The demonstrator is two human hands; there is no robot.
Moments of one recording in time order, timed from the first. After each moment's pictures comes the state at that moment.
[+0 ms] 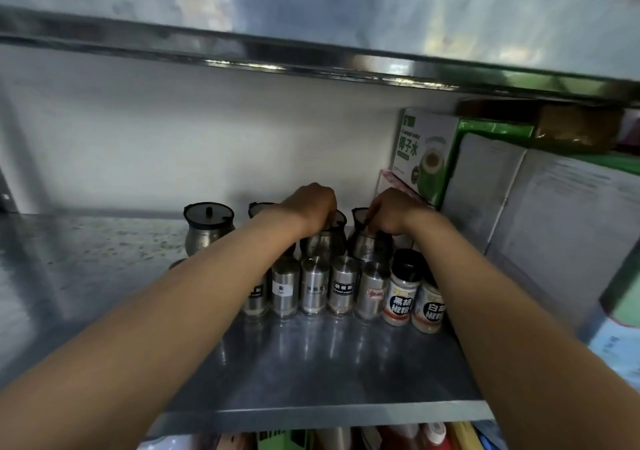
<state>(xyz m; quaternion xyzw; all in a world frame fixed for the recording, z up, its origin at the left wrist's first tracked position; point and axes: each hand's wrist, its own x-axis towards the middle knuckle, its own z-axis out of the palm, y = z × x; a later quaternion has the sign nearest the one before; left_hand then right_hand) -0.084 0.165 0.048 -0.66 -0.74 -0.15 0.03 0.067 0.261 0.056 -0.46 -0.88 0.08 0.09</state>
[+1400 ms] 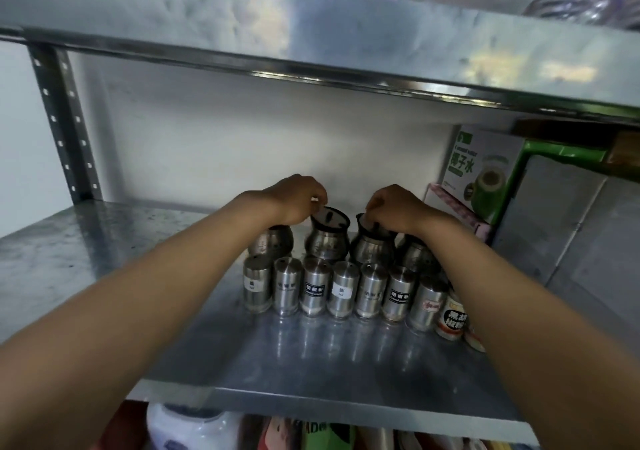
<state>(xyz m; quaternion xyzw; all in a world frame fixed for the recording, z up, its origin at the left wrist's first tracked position) -0.178 0.089 0.066 -0.63 -0.75 -0.19 0.00 -0.003 0.212 0.070 -0.36 -0.90 0.19 0.16</state>
